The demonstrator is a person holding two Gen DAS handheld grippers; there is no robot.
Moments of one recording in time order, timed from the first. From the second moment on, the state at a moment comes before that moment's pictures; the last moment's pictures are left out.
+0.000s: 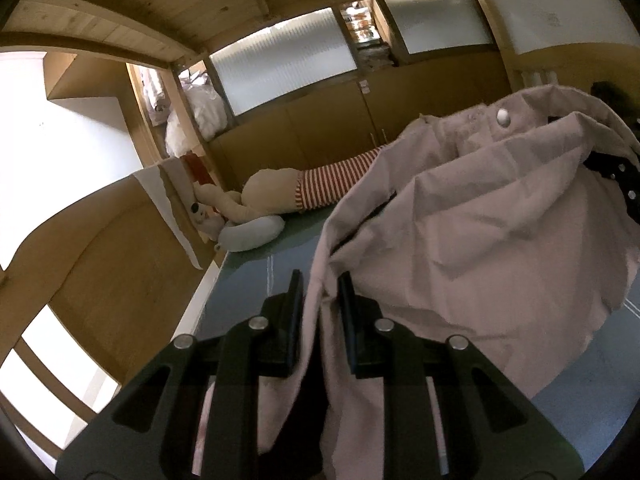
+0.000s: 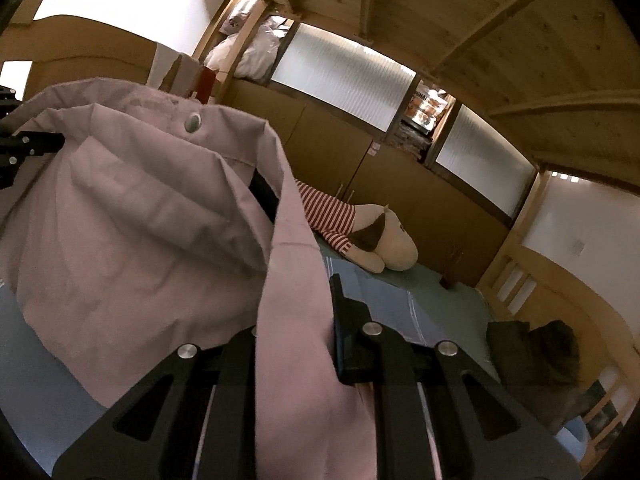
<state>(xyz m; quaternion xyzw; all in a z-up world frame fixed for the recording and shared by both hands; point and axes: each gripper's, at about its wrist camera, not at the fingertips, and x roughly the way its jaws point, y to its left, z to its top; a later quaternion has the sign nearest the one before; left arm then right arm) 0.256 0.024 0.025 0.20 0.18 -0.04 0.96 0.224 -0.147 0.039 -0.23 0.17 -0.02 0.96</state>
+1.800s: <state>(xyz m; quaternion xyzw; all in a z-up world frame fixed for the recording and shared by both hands) 0.418 0.035 -0.124 0.02 0.40 -0.09 0.91 0.406 -0.216 -0.025 -0.12 0.26 -0.04 0.96</state>
